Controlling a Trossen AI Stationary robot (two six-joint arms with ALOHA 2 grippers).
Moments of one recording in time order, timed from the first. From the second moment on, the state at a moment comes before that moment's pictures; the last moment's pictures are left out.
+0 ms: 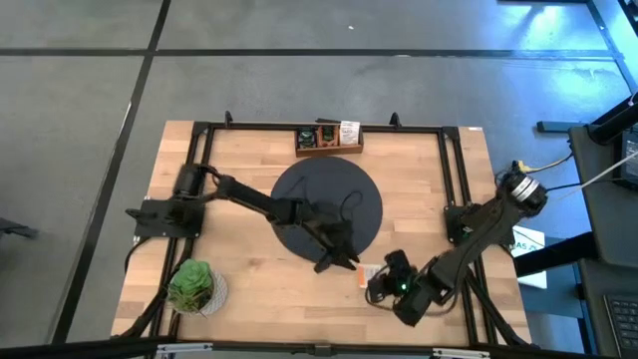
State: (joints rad) left arm -0.10 2.04 1.22 0.45 0.50 -0.30; right arm 0.79 1.67 1.04 -0.52 0.53 2.01
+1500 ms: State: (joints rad) left arm 0.40 1.40 1.20 -0.26 0.26 -0.06; right arm -0.79 1.99 2.00 -1.17 -0.25 -0.65
